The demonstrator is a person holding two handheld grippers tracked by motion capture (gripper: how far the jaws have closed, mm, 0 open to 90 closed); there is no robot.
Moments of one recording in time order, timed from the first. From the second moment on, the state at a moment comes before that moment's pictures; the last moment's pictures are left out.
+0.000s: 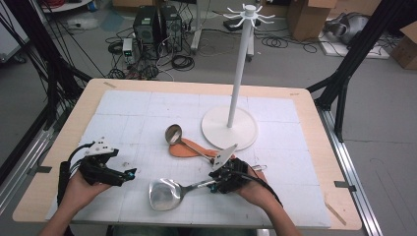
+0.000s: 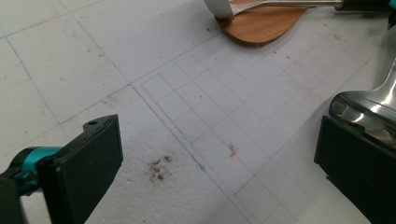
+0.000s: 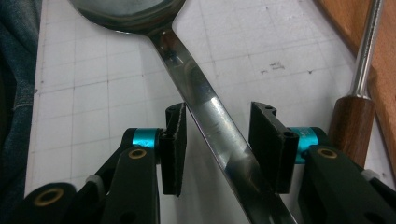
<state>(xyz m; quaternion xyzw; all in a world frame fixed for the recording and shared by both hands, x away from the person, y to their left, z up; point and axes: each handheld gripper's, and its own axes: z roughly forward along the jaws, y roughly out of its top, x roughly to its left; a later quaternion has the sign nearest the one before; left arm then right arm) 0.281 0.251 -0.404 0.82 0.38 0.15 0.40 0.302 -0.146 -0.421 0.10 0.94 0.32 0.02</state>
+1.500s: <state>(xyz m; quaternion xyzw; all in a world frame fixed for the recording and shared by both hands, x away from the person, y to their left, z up) 0.280 0.250 -0.403 0.82 0.37 0.15 0.40 0.315 -0.116 -0.417 0.07 0.95 0.31 0.03</state>
